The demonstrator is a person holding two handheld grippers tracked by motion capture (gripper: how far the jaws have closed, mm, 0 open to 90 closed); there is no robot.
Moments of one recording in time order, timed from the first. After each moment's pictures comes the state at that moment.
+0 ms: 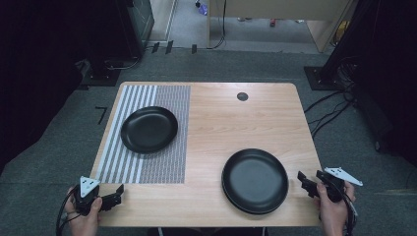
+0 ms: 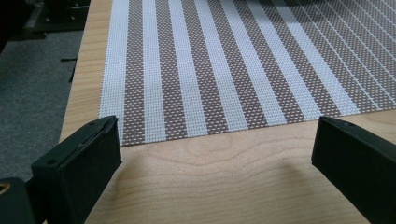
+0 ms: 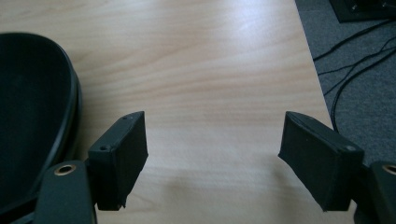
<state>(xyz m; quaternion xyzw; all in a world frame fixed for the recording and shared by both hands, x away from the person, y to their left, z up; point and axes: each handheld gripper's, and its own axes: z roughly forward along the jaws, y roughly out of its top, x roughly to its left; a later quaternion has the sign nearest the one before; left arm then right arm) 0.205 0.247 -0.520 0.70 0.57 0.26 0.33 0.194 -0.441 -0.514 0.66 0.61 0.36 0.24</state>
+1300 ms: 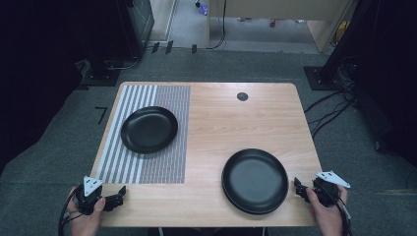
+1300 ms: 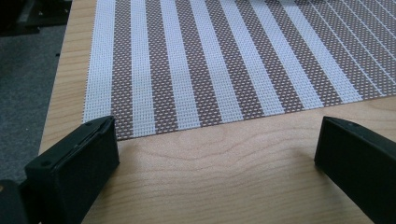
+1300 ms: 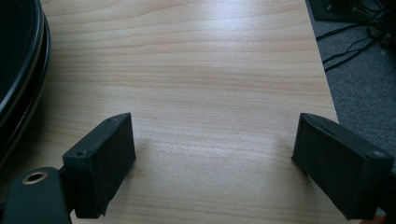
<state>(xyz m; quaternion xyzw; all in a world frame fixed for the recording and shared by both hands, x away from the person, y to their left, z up) 0.206 0.244 -0.523 0.72 0.57 0.25 0.32 0.191 -0.426 -0.526 0.65 0.65 0.29 0.27</state>
